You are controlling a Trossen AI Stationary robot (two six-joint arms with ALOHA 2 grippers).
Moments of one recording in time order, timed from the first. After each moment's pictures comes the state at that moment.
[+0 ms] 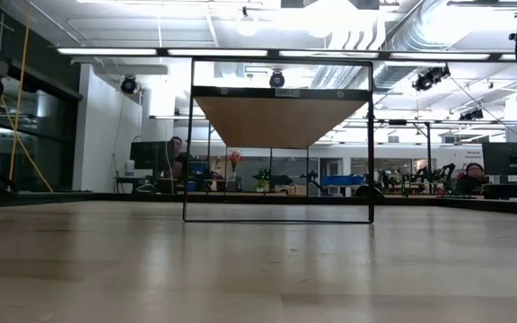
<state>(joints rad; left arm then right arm) -1.09 1.61 0.20 1.12 -0.78 -0.33 1.20 0.85 1.10 0.14 1.09 0.03</state>
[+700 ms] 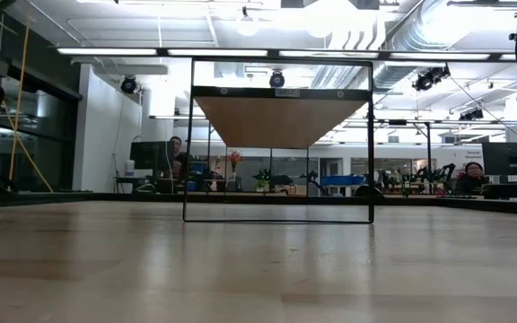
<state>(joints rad) -1.09 1.61 0.20 1.13 -0.81 -0.38 1.20 0.85 1.10 0.14 1.14 0.03</state>
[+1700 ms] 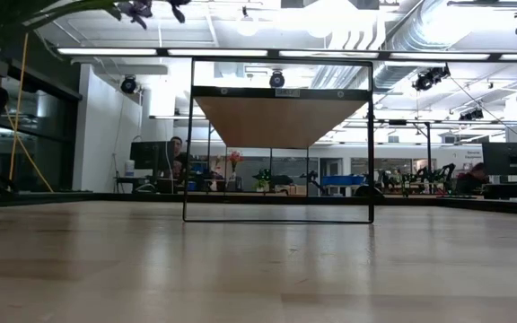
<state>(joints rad) -1.09 1.61 0.20 1.11 -0.84 -0.45 1.15 0.89 1.10 0.14 1.13 0.05</state>
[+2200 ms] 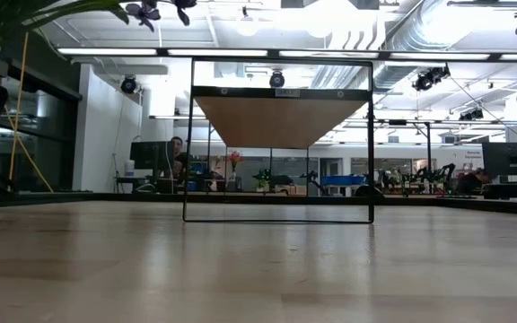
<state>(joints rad) -1.09 1.61 0.20 1.09 -0.83 -0.45 1.15 0.89 1.10 0.15 1.13 0.05</state>
